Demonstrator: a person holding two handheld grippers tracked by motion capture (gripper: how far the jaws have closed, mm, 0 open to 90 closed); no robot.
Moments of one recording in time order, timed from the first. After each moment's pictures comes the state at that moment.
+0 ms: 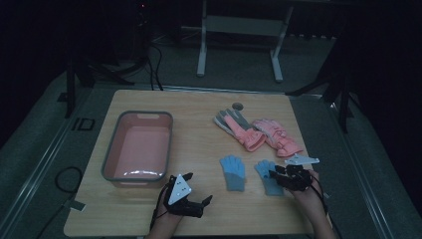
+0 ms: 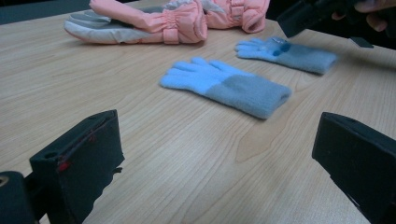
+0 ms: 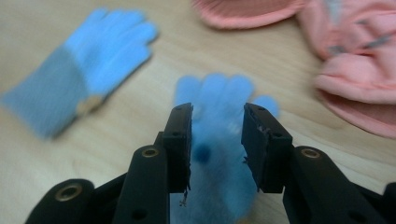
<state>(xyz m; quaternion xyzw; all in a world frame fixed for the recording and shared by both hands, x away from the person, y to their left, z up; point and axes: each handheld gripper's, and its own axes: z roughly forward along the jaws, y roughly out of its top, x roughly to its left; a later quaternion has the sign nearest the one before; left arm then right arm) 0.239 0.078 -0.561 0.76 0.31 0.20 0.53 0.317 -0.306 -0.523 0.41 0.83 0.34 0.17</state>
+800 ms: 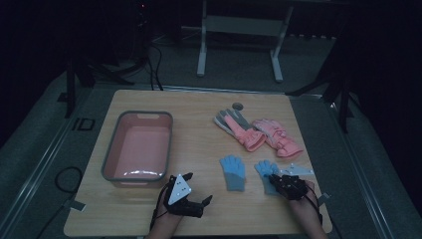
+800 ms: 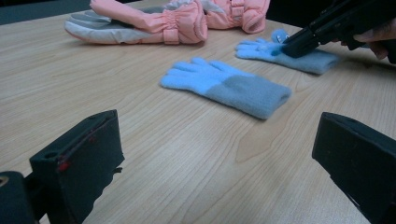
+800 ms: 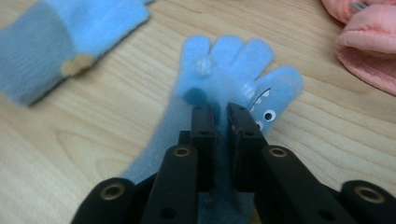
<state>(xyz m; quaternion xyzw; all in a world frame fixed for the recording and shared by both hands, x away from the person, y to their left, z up) 0.239 0.077 -0.561 0.77 0.31 0.20 0.53 0.299 -0.297 -0.549 0.44 0.81 0.32 0.20</state>
